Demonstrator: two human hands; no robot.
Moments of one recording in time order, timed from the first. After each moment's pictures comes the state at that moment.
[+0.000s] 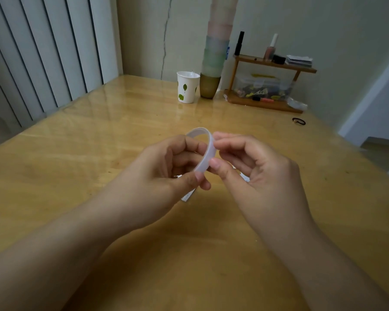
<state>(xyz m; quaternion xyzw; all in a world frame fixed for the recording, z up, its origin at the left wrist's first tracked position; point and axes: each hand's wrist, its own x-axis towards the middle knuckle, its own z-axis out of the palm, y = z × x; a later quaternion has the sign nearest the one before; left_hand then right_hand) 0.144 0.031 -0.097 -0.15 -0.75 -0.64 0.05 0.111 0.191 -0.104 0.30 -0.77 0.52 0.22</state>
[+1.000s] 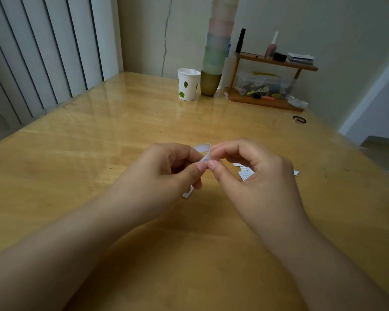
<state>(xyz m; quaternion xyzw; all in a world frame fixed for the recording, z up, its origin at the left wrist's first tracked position) 0.143 0.036 -0.100 -0.07 -0.82 -0.56 0.07 0.113 0.188 -0.107 0.27 -0.82 0.44 0.26</state>
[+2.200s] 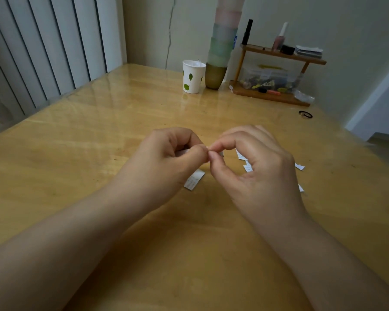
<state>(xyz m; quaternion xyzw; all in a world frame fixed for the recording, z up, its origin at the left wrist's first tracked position) 0.145 0.040 -0.096 -0.06 -0.81 -0.57 0.15 0.109 0.181 -0.109 0.37 -0.78 0.34 0.37</state>
